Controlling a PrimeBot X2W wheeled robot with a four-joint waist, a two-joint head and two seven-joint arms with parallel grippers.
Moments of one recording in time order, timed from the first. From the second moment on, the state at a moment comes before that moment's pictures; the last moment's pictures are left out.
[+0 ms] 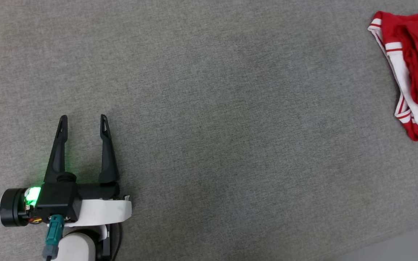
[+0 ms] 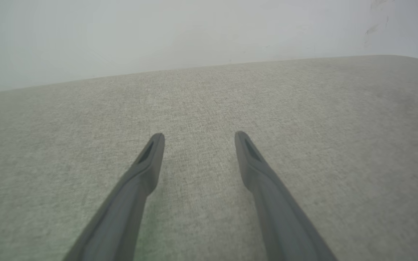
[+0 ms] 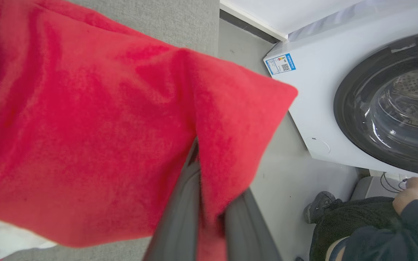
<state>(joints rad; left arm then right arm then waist) -0.10 0.10 -0.04 -0.16 0.00 0.12 -0.26 -1.01 -0.92 0.69 0.66 0.57 0.13 0.33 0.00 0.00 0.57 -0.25</state>
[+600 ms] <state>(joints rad) -0.02 0.08 -0.07 -0.12 -0.02 0.13 -0.26 -1.05 -0.80 0.59 0.86 0.37 0.13 -0.06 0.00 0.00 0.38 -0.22</state>
